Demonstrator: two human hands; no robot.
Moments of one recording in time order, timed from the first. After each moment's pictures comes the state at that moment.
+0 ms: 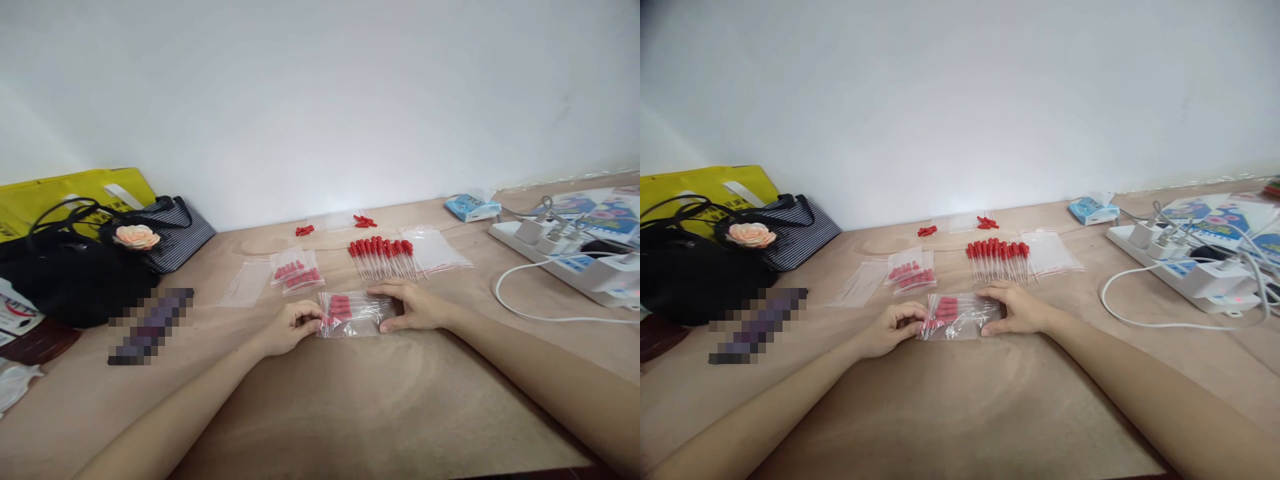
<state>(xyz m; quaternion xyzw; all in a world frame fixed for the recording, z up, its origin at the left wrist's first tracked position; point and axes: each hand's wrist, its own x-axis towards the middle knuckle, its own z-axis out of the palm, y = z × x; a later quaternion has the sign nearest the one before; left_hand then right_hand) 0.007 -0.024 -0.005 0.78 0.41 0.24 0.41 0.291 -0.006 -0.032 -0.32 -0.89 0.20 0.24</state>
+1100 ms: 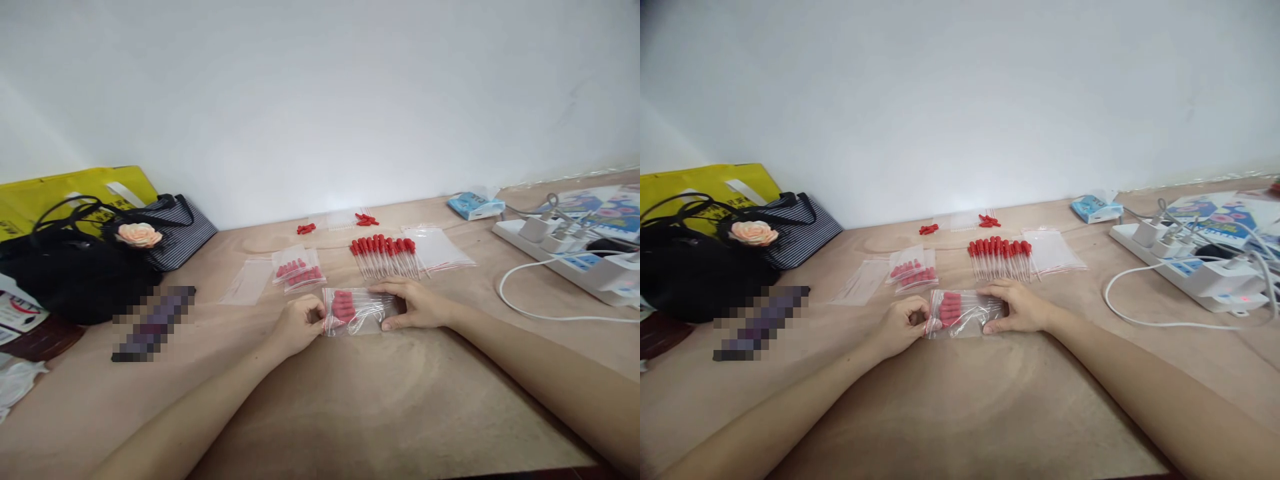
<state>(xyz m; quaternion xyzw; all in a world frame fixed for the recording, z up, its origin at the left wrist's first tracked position) 0.021 -0.025 -0.020 0.78 0.51 0.27 0.24 0.291 -0.006 -0.032 -0.32 -0.89 0.20 0.25</state>
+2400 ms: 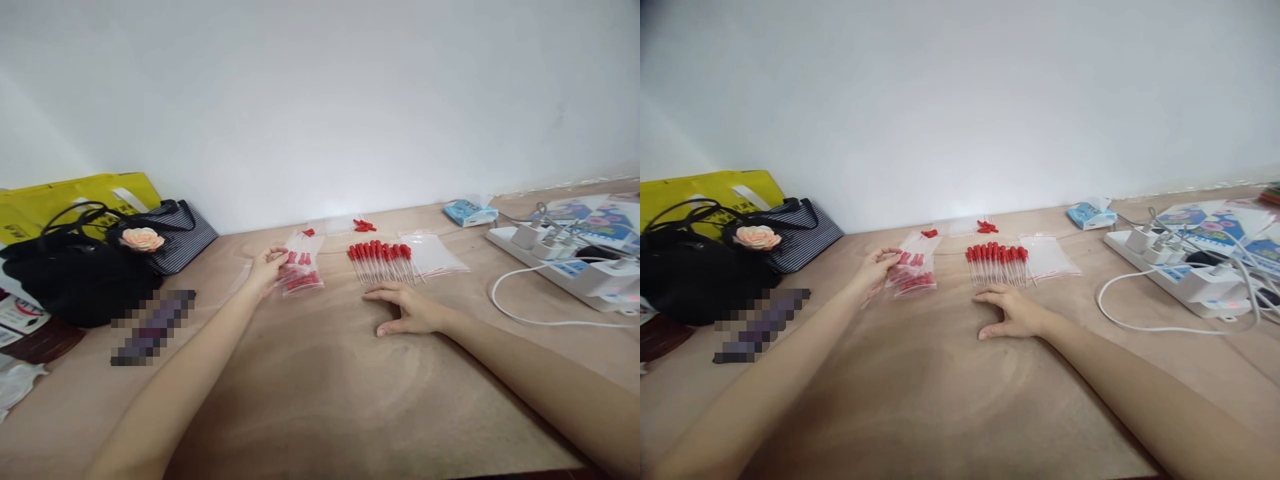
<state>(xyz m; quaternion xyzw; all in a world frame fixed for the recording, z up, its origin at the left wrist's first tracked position) -0.002 0.058 0.029 0.46 0.59 0.52 0.41 0.290 -0.006 -0.032 -0.31 -0.90 0.19 0.23</state>
